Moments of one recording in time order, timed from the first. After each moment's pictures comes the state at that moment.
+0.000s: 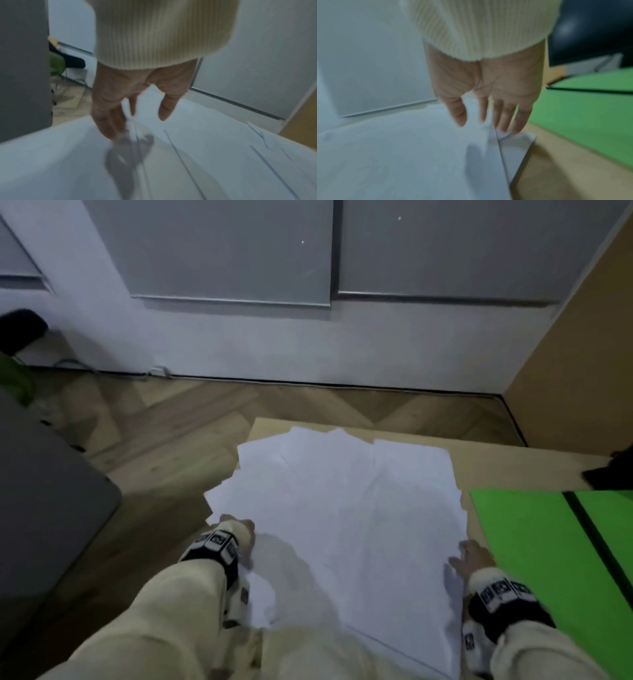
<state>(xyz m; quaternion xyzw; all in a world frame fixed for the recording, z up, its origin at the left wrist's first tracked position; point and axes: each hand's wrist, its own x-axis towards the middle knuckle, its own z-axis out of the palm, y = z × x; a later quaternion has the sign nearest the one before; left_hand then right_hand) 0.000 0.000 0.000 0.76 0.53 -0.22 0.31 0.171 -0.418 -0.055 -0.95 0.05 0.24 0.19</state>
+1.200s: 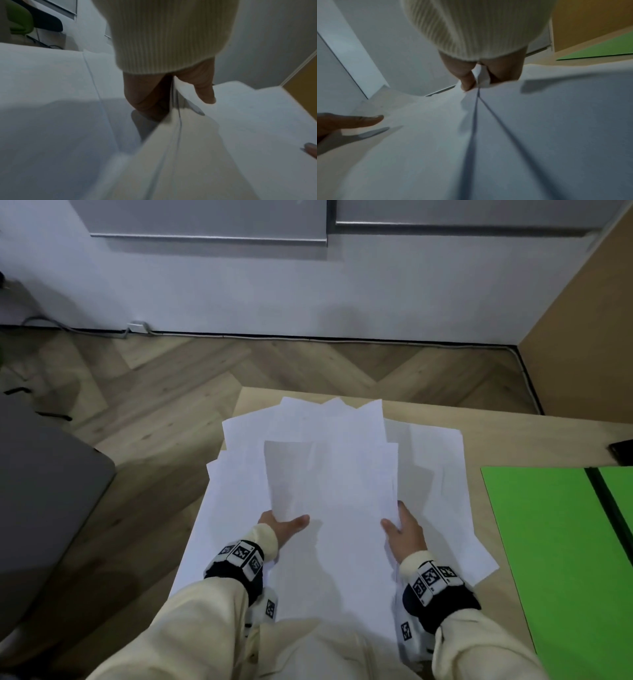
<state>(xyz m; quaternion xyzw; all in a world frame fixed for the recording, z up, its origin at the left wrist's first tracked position) 0.029 -0.063 -0.059 0.66 0.48 -0.12 0.56 0.128 -0.297 -0.044 -0.86 0.03 0.28 0.43</state>
